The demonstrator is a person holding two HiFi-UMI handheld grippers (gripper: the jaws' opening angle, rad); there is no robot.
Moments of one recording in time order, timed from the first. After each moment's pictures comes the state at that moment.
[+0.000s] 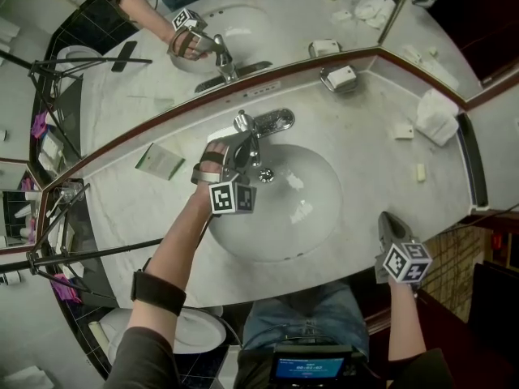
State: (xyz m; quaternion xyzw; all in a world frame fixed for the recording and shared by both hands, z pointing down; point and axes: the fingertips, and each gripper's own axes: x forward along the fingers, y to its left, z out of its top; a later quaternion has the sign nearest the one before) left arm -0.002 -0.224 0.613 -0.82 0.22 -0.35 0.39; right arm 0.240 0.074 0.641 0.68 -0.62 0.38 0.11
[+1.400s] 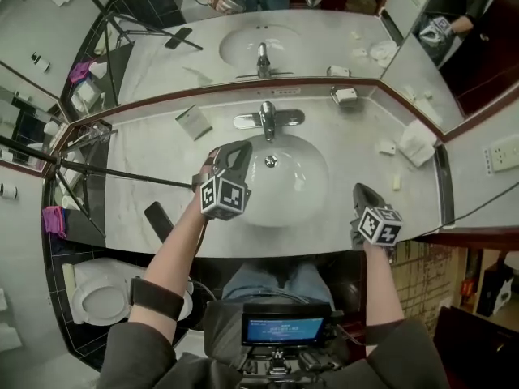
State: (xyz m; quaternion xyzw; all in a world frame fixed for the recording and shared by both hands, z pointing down) left arm -0.075 -0.100 0.457 -0.87 0.34 -0.30 0.18; right arm 0.204 0.028 0.546 0.62 -0.71 0.32 0.10
